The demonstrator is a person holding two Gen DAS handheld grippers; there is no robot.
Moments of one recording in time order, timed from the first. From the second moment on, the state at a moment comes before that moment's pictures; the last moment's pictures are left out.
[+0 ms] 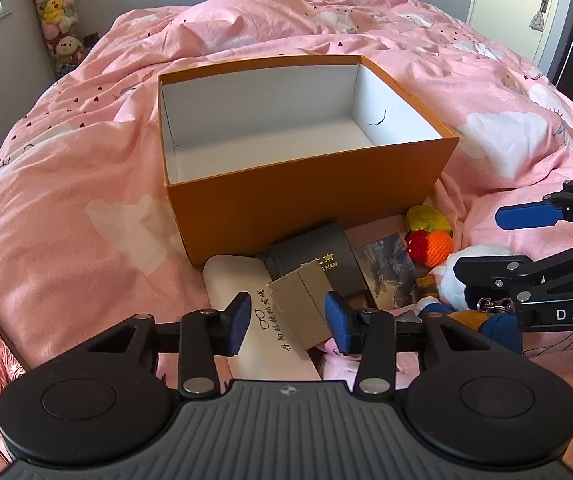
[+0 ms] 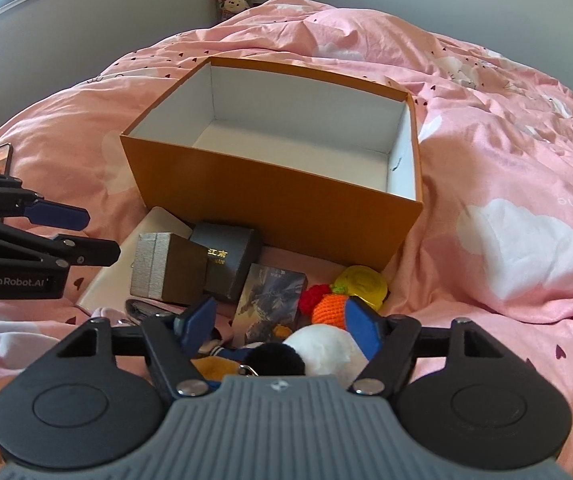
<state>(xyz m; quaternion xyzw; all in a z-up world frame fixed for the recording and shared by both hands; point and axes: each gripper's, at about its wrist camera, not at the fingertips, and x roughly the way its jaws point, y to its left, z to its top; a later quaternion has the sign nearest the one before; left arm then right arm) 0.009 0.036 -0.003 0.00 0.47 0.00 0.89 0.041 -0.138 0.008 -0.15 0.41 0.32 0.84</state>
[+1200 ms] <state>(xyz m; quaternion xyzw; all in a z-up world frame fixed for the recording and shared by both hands) 0.032 0.069 -0.024 -0.10 0.55 -0.01 0.83 0.067 -0.072 -0.012 -0.20 0.50 0.47 0.70</state>
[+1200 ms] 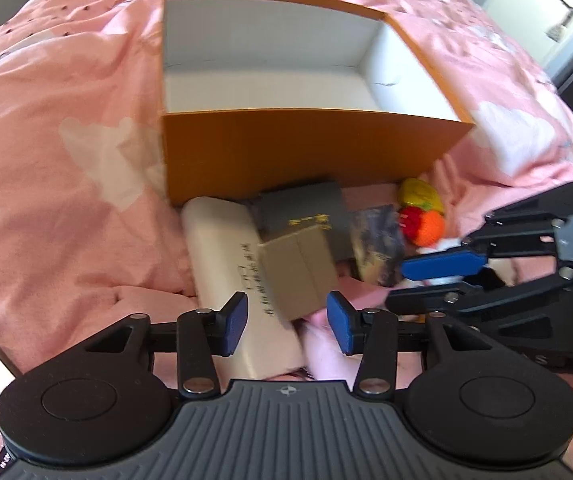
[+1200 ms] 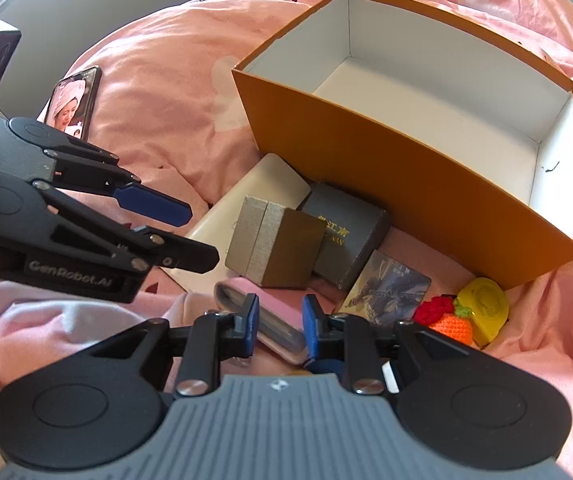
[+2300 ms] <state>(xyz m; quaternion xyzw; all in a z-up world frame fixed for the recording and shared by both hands) 0.075 0.111 -0.088 -0.19 0.61 0.05 0.77 0.116 -0.033 -0.055 -0.14 0.56 0.42 0.70</state>
